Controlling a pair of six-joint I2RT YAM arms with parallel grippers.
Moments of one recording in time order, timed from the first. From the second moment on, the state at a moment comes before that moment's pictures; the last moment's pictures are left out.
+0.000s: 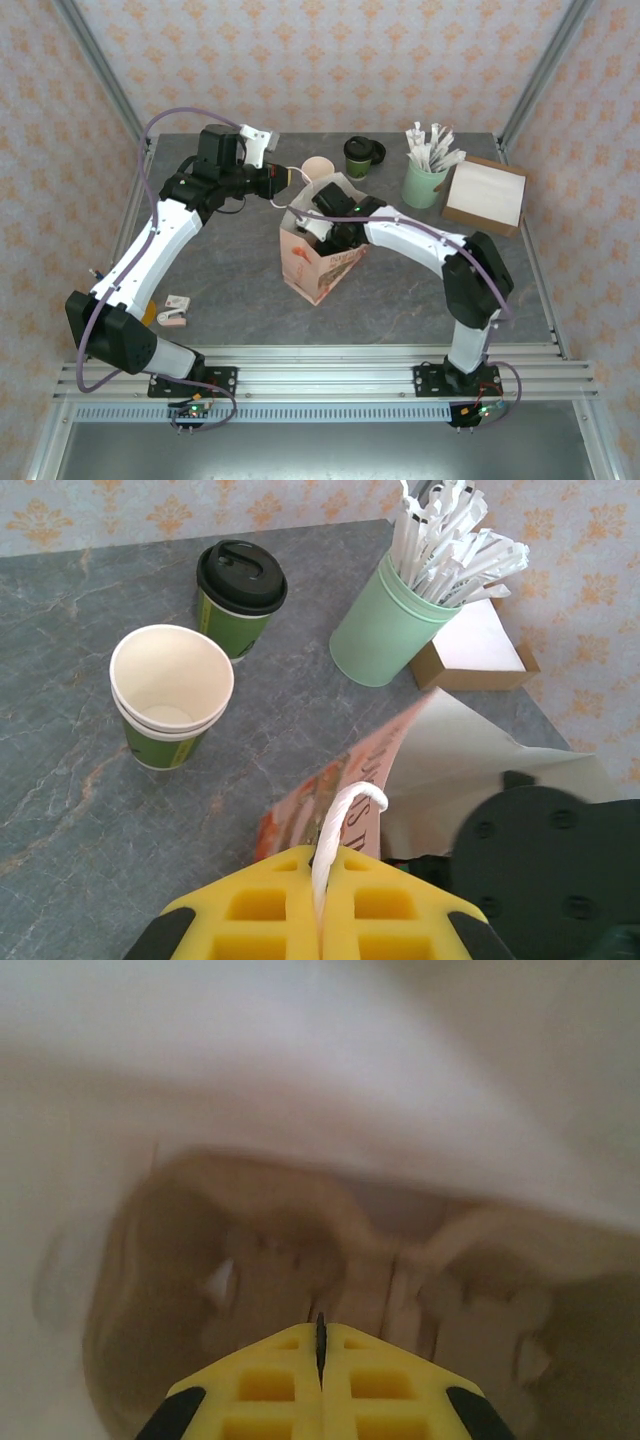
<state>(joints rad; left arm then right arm) -0.30 1.44 1.44 -0.59 0.44 -0.20 0.75 1.83 1.41 -0.78 -0.17 -0.28</state>
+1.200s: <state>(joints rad) -0.25 1.47 1.47 -0.56 0.48 -0.25 0.75 2.01 1.61 -0.85 -0.14 -0.32</state>
